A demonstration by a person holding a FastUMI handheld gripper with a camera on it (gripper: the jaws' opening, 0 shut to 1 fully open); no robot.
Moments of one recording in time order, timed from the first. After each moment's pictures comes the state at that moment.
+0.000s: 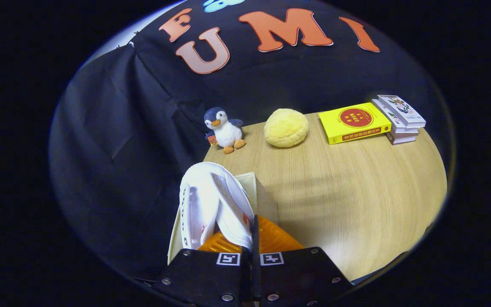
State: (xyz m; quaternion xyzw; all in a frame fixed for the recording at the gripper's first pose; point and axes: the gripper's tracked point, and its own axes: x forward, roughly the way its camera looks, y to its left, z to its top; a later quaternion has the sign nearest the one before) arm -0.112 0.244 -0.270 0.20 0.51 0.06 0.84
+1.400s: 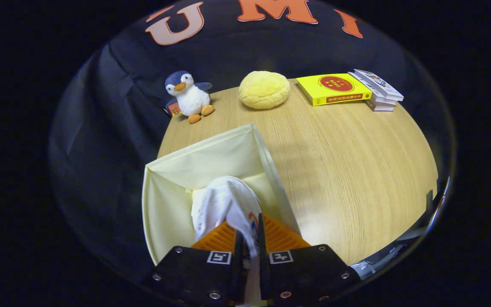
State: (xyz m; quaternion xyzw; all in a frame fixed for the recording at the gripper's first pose) arm -0.133 0.289 -0.331 0.17 0.59 -0.07 0.78
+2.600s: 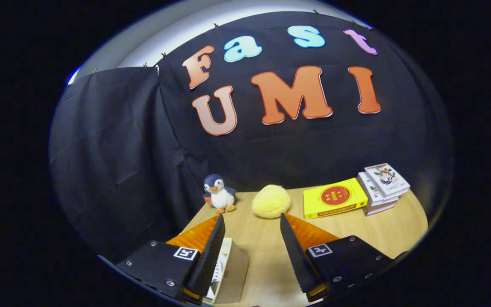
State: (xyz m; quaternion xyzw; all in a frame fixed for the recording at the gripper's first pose) arm -0.033 0.100 -0.134 0.13 0.27 0.03 0.95
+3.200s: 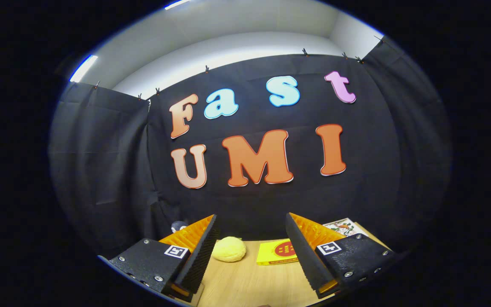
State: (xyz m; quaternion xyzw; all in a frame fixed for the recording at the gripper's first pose) arm -0.020 -0.035 -0.038 0.07 0.10 -0.05 0.99
